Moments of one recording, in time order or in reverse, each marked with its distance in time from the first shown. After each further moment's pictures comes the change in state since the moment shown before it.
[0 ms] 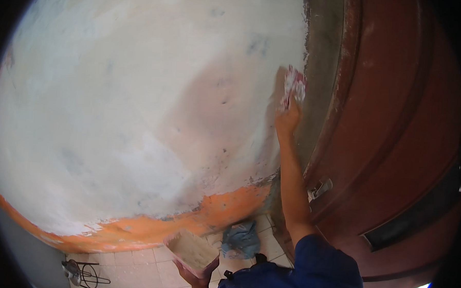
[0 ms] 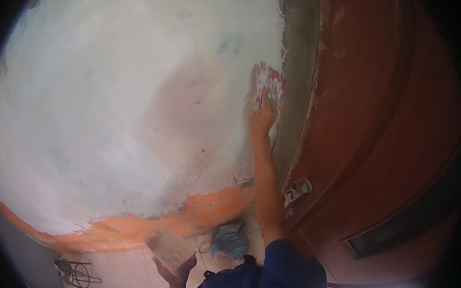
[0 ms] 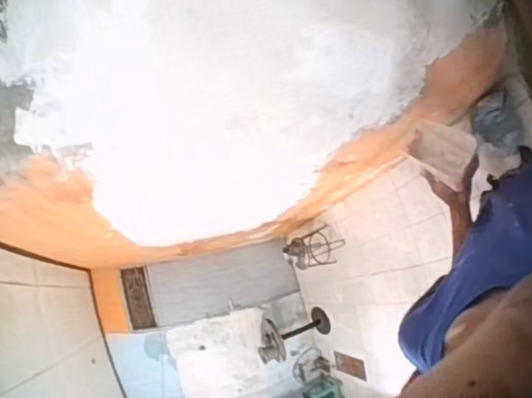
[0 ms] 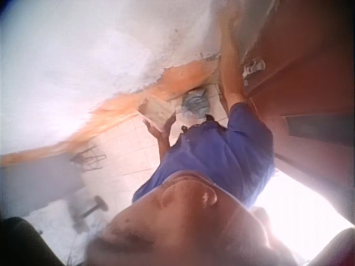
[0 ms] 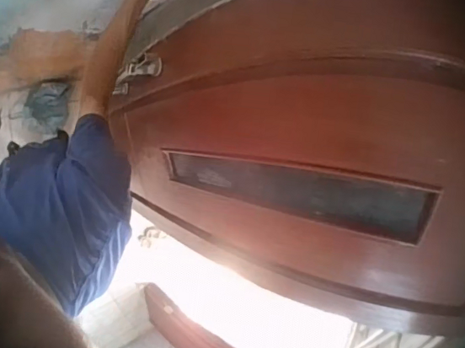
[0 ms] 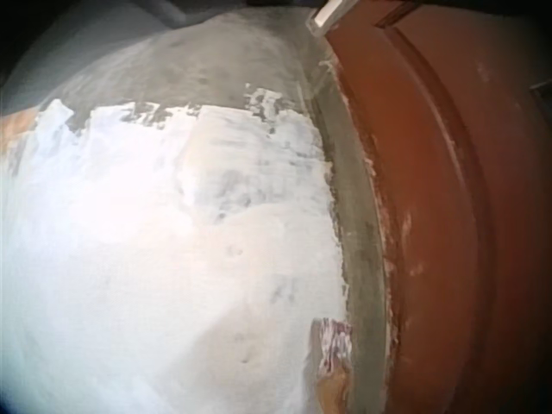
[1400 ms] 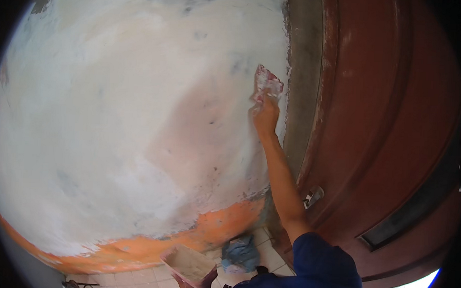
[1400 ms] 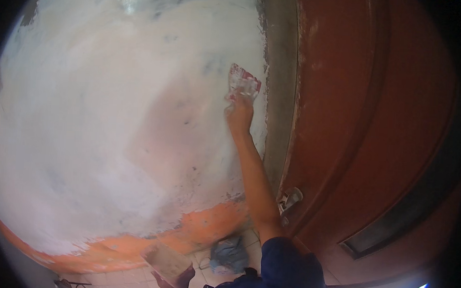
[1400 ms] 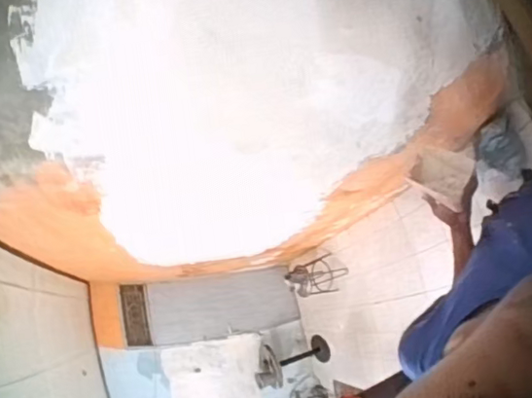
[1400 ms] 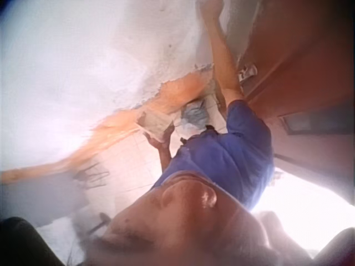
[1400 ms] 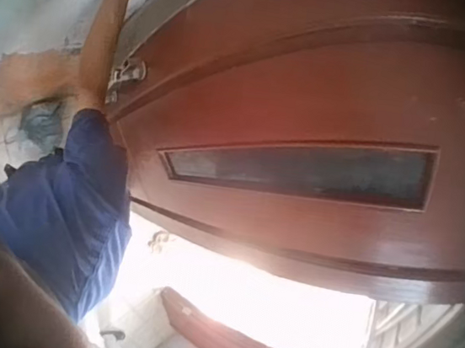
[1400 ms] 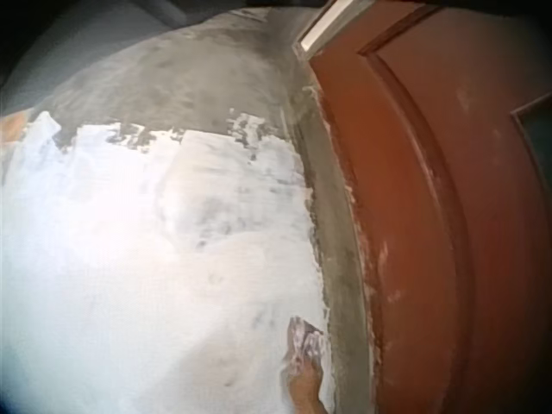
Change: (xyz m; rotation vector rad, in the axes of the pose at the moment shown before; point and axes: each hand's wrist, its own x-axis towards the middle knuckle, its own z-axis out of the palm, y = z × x) left_hand 0.020 0.008 -0.031 0.031 -0.046 -0.116; right_hand 0.034 -0.009 0.031 0.074 0.019 -0.158
